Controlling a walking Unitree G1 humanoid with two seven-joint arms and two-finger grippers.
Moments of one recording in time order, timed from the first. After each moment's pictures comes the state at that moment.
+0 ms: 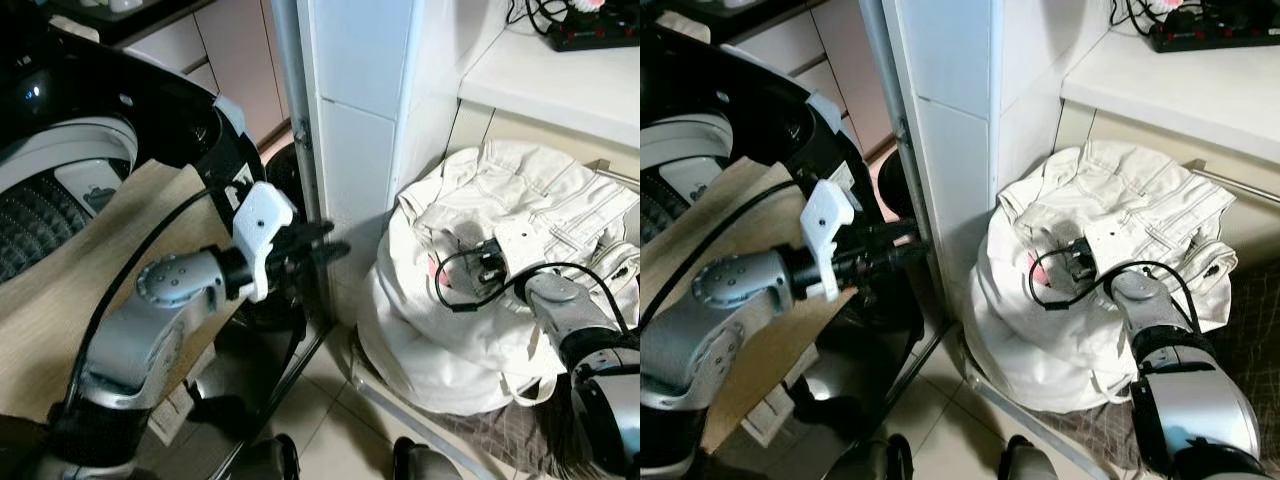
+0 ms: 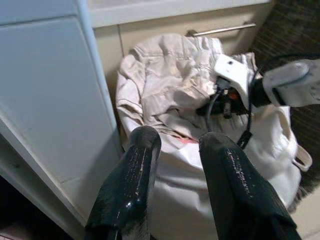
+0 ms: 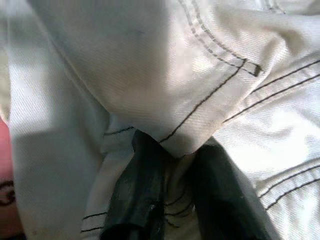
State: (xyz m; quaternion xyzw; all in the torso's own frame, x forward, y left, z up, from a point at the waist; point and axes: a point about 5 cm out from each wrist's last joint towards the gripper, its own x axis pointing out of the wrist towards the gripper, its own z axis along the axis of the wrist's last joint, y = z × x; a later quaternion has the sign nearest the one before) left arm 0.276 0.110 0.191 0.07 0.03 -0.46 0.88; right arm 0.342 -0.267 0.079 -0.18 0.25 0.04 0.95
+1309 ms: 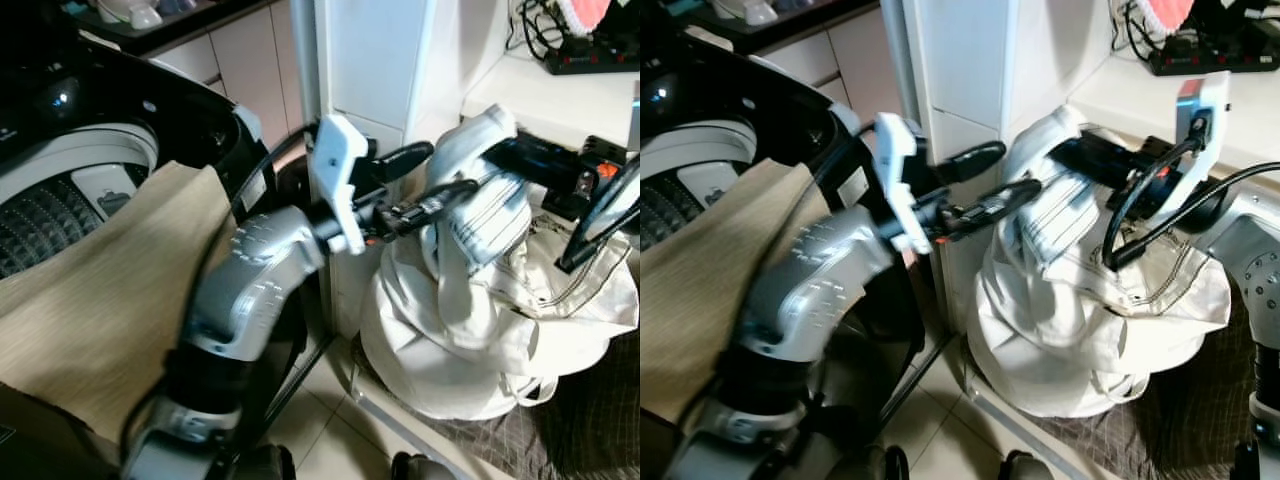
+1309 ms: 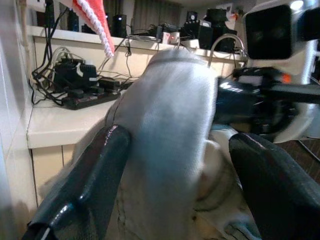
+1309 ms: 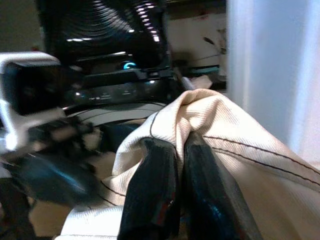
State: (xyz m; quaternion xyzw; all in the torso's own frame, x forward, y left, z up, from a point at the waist) left arm 0.290 0.019 0.237 -0.10 -0.10 -0.54 0.83; right arm 0.278 -0.221 0.280 0.03 -0.04 0.47 0.88
